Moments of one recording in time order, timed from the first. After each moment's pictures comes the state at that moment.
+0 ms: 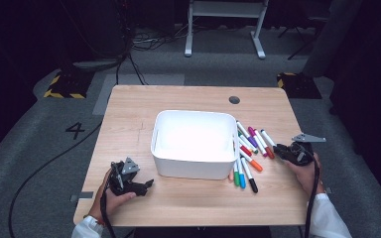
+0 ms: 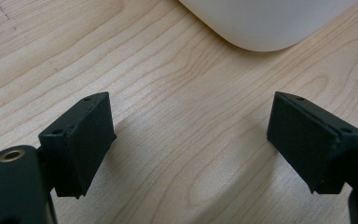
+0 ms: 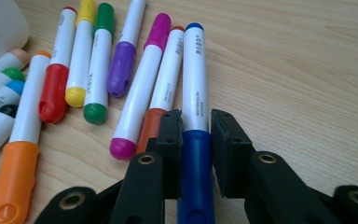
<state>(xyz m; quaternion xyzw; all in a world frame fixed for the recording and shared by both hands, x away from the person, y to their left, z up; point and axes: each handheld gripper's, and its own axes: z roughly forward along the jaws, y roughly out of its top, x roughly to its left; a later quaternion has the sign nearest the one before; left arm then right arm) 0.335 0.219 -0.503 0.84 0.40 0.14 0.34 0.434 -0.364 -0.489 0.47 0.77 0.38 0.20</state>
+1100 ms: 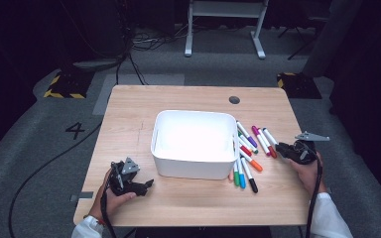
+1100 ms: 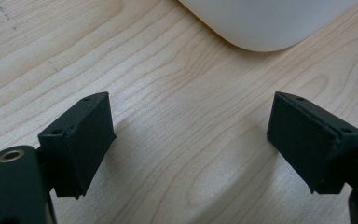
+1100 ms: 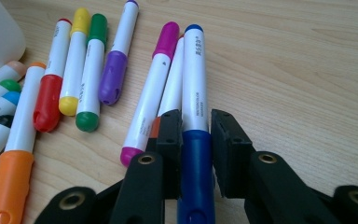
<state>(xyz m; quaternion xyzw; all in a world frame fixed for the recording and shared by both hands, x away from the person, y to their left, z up) 0.335 0.219 -0.503 0.84 0.40 0.14 0.34 0.437 -0.372 -0.486 0.48 0.76 0.40 0.19</state>
